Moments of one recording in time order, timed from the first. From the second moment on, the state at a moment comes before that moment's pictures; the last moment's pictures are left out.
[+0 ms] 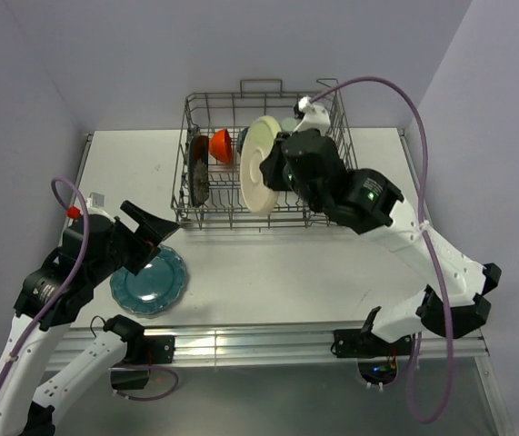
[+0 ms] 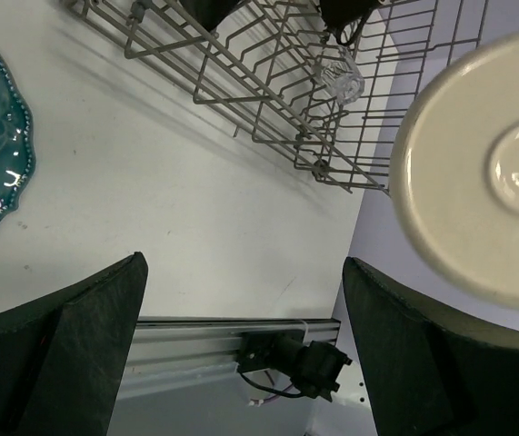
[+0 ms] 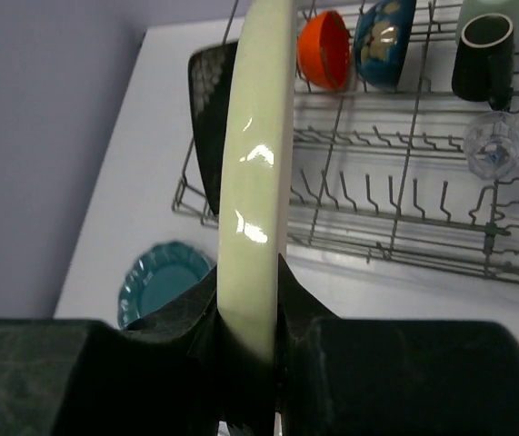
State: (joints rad) left arm -0.46 0.64 1.07 -0.97 -0.05 -1.17; right arm 1.00 1.36 1.79 -0.86 0.55 0.64
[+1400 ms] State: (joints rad) left arm -0.46 0.66 1.10 -1.07 -0.08 -1.03; right arm 0.85 2.05 2.25 -0.80 0.50 0.70
